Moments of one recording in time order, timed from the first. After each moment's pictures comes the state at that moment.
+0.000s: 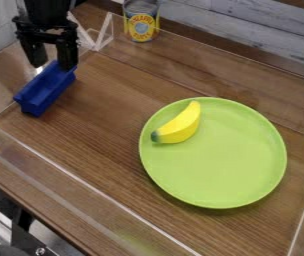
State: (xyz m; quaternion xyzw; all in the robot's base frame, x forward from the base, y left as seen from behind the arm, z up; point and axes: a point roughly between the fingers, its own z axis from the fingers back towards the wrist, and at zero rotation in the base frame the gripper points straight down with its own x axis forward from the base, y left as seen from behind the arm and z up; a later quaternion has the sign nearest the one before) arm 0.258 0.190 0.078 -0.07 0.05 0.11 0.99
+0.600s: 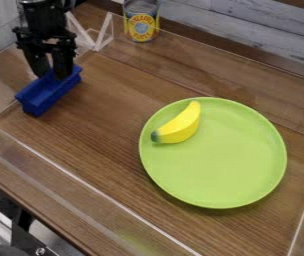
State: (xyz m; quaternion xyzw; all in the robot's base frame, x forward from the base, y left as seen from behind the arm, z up) arm 0.259 0.196 0.058 -0.07 0.06 0.11 0.99
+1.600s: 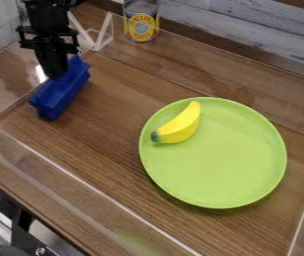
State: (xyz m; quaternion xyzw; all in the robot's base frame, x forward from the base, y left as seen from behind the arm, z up) arm 0.259 0.183 0.068 -0.09 0.07 0.09 0.99
